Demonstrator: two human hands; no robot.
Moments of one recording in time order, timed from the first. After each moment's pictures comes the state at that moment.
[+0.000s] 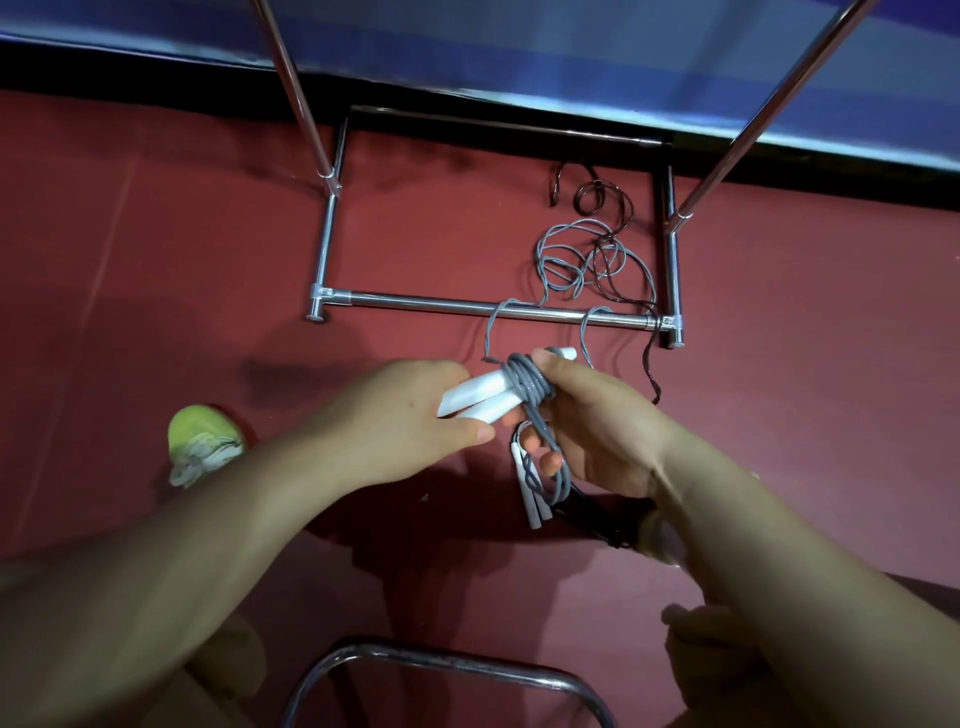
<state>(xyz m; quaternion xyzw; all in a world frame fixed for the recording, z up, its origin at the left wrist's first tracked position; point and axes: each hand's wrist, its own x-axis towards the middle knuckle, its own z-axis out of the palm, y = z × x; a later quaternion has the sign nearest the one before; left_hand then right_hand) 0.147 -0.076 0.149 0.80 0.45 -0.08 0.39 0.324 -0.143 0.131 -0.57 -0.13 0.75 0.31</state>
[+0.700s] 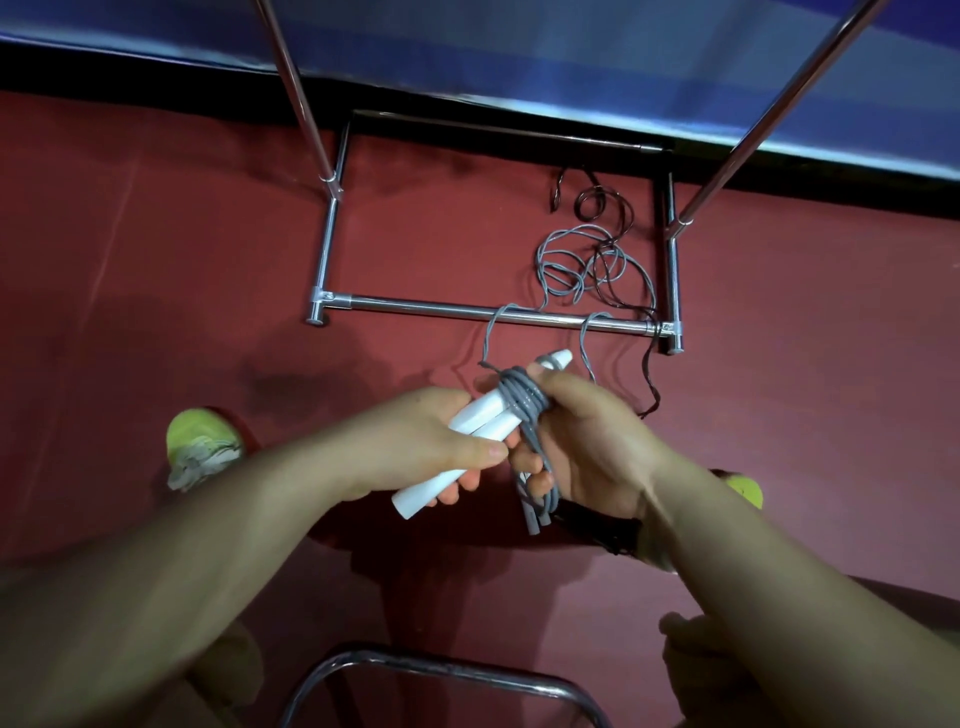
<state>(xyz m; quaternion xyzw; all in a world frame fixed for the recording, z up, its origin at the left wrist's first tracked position) 0.154 -0.084 0.152 0.55 0.45 -0.10 0.70 0.317 -0.145 0.126 -0.51 -0.12 0.79 0.32</state>
